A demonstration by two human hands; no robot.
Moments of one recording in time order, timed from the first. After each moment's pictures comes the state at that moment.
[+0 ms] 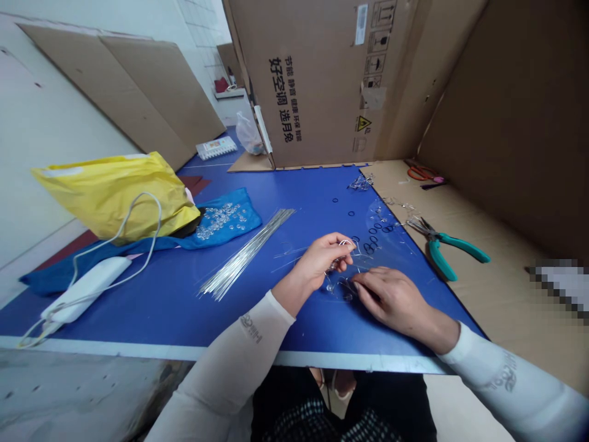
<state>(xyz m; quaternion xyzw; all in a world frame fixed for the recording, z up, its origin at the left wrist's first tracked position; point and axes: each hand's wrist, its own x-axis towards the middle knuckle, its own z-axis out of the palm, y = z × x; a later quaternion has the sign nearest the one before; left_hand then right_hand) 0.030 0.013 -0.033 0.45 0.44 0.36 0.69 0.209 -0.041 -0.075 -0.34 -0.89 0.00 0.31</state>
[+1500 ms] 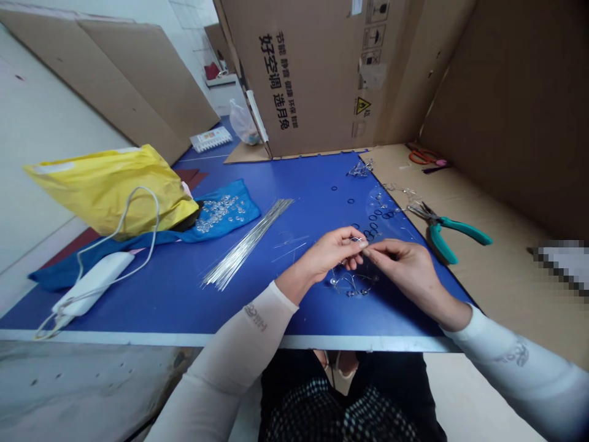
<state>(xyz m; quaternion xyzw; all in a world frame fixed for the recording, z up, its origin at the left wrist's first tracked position) 0.034 0.009 -0.044 0.55 0.37 0.29 0.69 0.211 -0.033 -0.059 -0.52 -0.67 0.27 0.45</state>
